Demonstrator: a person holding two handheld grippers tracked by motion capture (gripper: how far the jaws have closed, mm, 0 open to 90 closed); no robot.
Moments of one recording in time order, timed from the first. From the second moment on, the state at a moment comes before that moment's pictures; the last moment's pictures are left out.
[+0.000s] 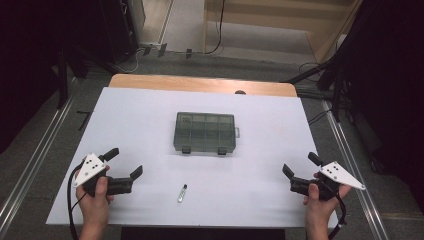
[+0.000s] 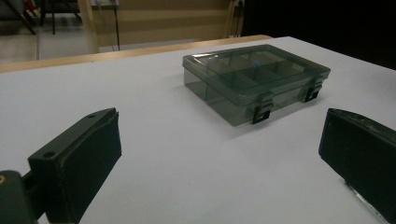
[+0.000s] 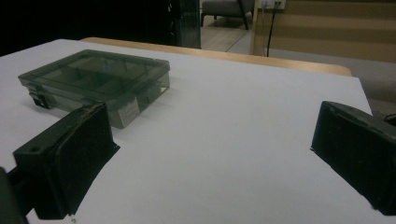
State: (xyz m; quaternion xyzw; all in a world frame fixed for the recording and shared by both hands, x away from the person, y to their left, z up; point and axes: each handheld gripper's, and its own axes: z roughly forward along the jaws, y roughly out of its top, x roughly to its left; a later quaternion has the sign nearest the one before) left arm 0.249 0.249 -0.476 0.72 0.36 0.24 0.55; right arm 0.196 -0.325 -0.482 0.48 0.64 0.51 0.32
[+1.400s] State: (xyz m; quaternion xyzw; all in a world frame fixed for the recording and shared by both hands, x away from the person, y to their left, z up) left arm 0.300 0.172 -0.482 0.73 0.37 0.21 0.53; right arm 0.265 -0.251 -0.461 0.45 0.65 0.55 0.25
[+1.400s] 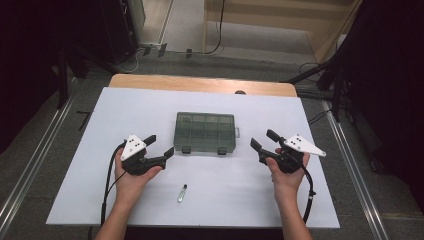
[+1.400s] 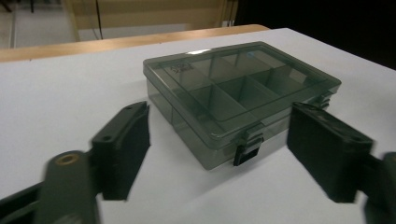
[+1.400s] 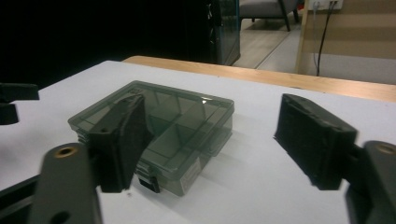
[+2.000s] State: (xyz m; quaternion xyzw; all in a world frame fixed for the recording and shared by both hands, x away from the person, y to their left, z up) left arm 0.323 0.169 -0.489 0.74 0.41 0.16 0.50; right arm 0.296 -0.223 -0.480 0.40 0.74 0.50 0.20
